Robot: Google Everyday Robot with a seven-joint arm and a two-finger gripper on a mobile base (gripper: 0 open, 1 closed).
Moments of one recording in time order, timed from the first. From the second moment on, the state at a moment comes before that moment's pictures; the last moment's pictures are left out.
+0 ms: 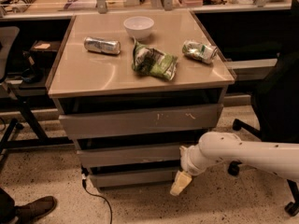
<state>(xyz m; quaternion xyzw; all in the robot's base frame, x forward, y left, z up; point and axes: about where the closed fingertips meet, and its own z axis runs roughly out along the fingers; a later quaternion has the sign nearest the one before) 0.503 -0.116 0.472 -0.58 0.78 0.13 0.19</state>
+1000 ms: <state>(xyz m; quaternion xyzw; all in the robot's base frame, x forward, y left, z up) 0.574 -0.122 0.433 -0.58 0.78 0.09 0.22</state>
